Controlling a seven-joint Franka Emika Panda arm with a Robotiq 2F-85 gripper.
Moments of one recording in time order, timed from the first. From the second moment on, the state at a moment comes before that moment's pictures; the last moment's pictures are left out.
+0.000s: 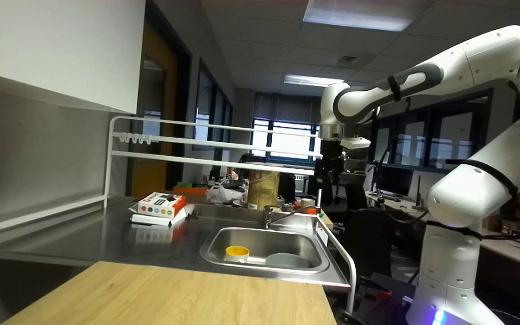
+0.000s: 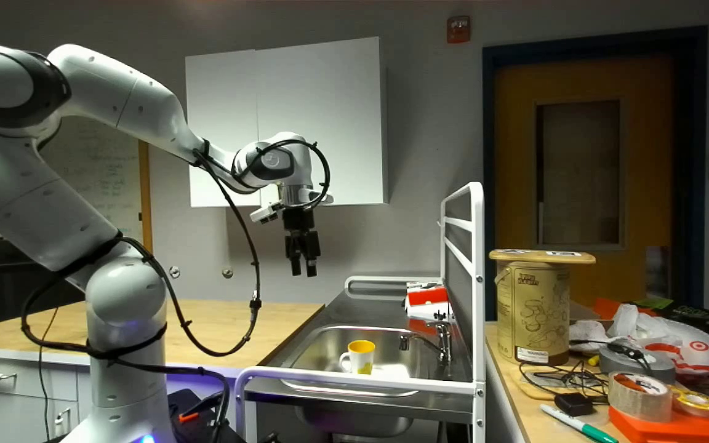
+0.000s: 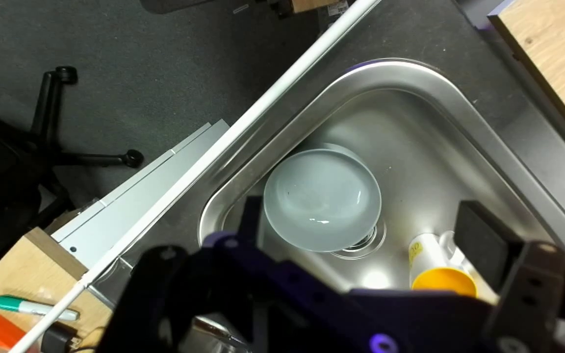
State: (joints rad) arm -0.14 -0.67 0.01 -2.60 -0.14 1.95 0.15
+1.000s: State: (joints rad) arm -0.14 -0.36 -0.01 -2.37 -0.13 1.96 0.16
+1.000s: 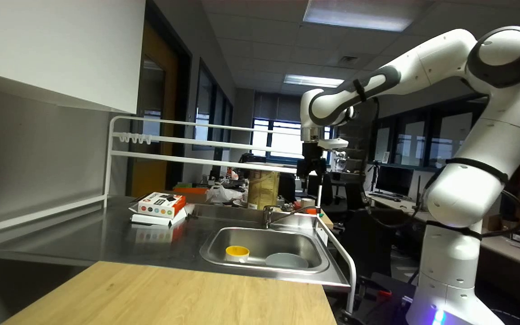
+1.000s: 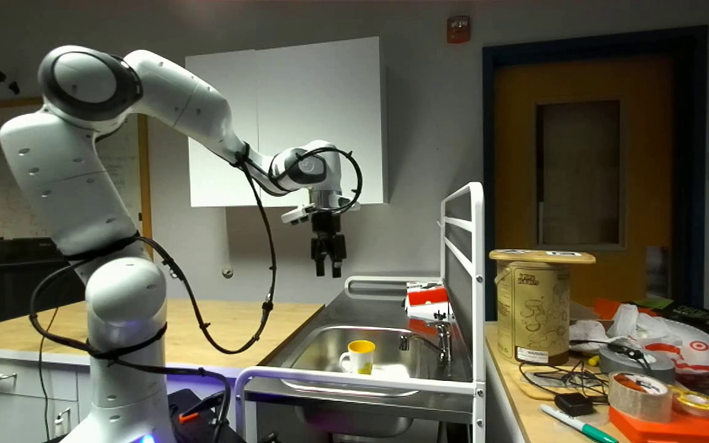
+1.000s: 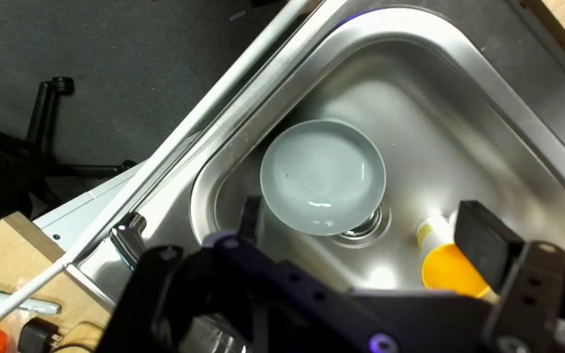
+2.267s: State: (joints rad) arm -0.02 0.30 -0.02 -1.67 -0.10 1.69 0.23
